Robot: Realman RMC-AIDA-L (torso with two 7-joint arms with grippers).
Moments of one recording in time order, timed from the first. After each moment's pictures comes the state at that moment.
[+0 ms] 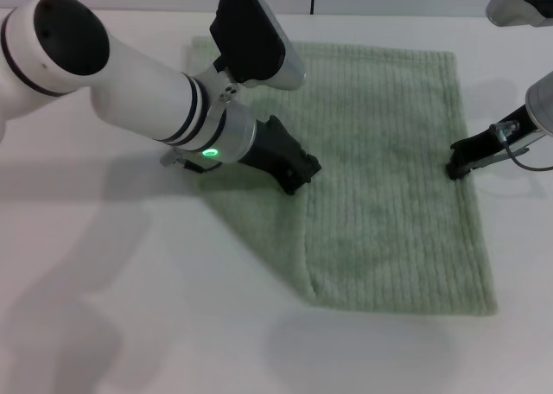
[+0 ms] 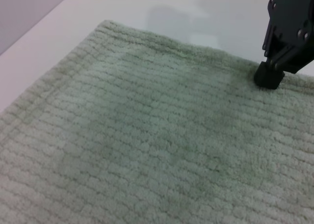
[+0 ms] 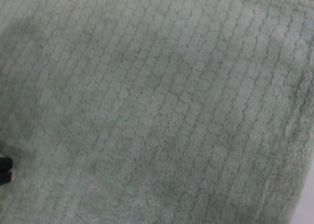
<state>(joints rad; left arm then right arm) -0.82 -2.06 -1.43 -0.69 2.03 -0.82 1.15 0.91 1.97 -1.13 -0.57 -2.60 -1.20 2.66</state>
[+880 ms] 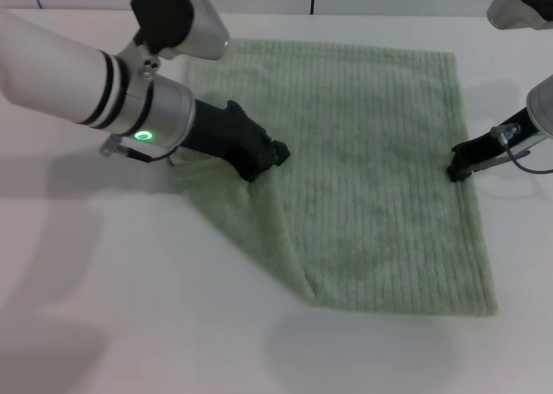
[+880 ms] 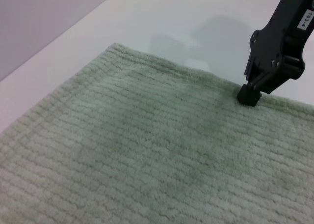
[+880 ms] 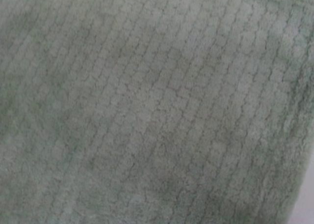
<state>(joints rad) -0.69 -2.04 -1.77 -0.84 2.10 -1.13 1.30 0.90 1.97 -1.13 -0.57 -2.60 -1.21 2.65</state>
